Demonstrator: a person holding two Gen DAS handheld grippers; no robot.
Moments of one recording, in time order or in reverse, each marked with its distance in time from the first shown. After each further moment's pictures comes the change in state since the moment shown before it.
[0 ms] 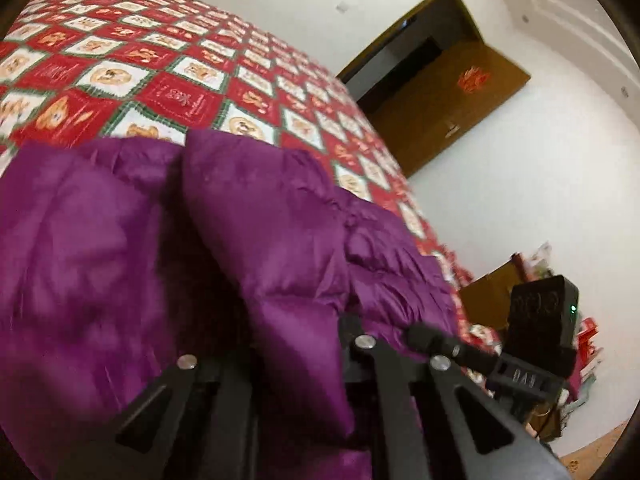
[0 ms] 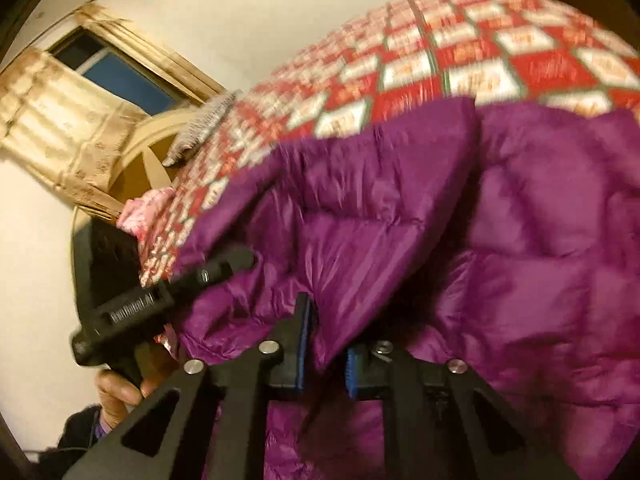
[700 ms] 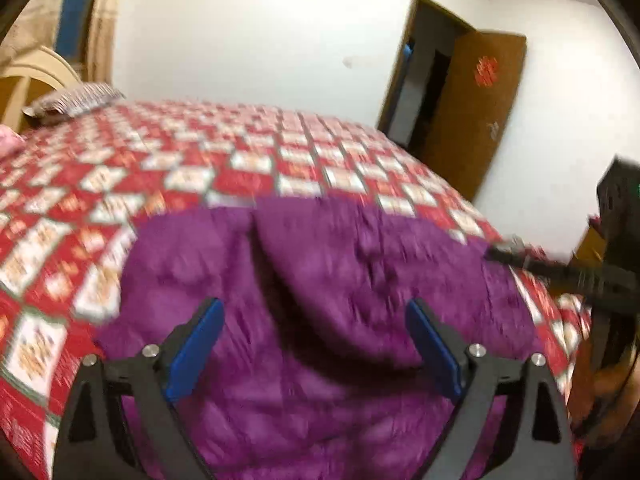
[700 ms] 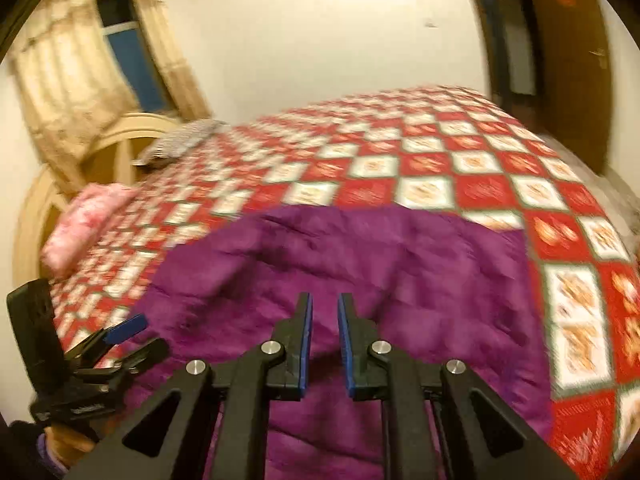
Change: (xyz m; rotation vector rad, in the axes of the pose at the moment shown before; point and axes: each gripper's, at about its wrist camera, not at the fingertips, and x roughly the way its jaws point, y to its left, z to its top) left arm -0.061 -0.053 -0.047 0.285 -0.305 0.397; right arm -0.046 0.065 -0.017 -0.286 -0.161 -0.225
